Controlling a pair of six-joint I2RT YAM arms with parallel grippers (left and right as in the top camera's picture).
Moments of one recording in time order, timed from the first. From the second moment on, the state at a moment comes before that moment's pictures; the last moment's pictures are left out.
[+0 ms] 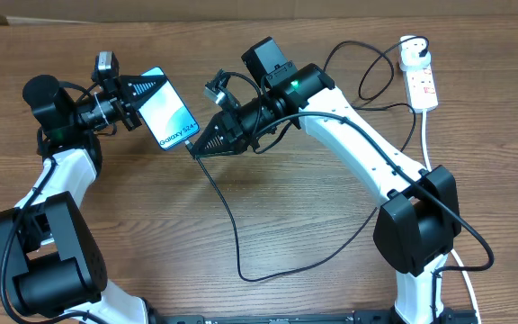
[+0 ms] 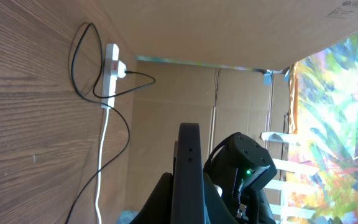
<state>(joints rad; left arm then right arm) 0.29 1.79 1.02 0.68 1.39 -1.55 0.59 2.06 1.87 -0.93 -1.22 0.38</state>
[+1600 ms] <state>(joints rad) 0.29 1.79 1.02 0.68 1.38 -1.54 0.59 2.06 1.87 -0.91 -1.24 0.39</state>
